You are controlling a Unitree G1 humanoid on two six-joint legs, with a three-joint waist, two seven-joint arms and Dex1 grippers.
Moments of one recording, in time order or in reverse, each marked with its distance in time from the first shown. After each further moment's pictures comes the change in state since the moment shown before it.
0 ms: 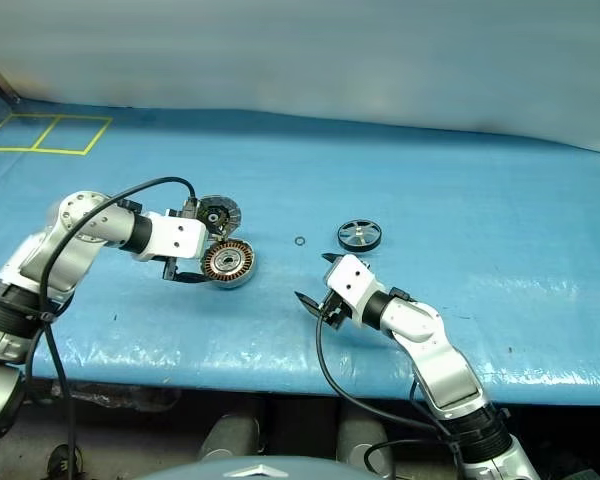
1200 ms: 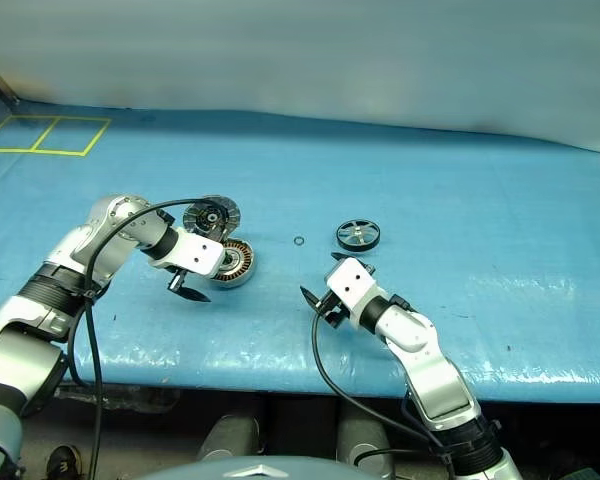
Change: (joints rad) left arm -0.100 -0.114 -0.102 0.266 0.163 -0.195 -0.166; right arm 0.046 0.049 -0.001 -0.006 -0.073 0.000 -0.107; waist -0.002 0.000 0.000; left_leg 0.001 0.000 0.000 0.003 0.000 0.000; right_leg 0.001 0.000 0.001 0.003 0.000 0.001
